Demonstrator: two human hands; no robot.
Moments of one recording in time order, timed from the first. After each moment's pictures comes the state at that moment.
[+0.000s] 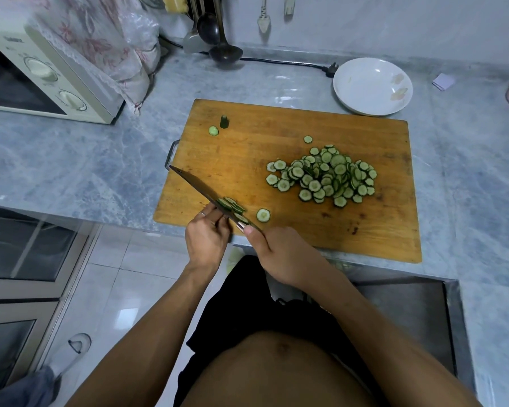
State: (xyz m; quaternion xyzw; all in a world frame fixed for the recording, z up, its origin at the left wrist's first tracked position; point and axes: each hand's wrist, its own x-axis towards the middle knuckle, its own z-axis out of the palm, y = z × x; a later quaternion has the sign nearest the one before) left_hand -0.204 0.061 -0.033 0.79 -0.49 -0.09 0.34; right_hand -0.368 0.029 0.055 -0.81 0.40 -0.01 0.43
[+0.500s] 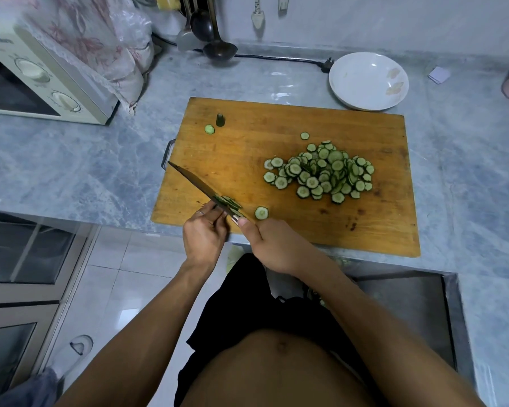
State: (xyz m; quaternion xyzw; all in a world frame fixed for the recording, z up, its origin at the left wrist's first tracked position) left_hand -0.197 0.060 -0.039 0.77 -0.53 -0.06 0.34; right_hand -0.355 0.020 0.049 -0.76 0.43 0.02 0.48
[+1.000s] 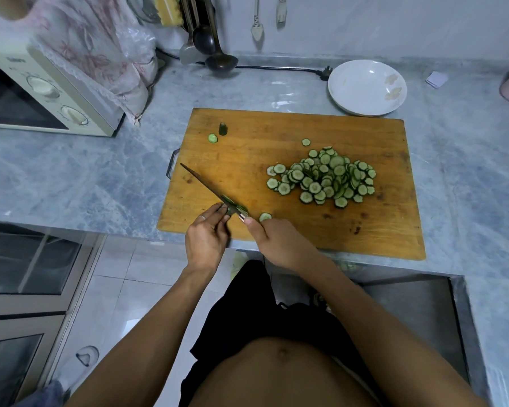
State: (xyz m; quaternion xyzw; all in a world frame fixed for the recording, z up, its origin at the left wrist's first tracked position) left_hand -0.188 0.060 -0.042 0.78 -0.51 -0.12 0.34; right_hand -0.351 0.008 0.032 -0.77 0.46 0.01 0.44
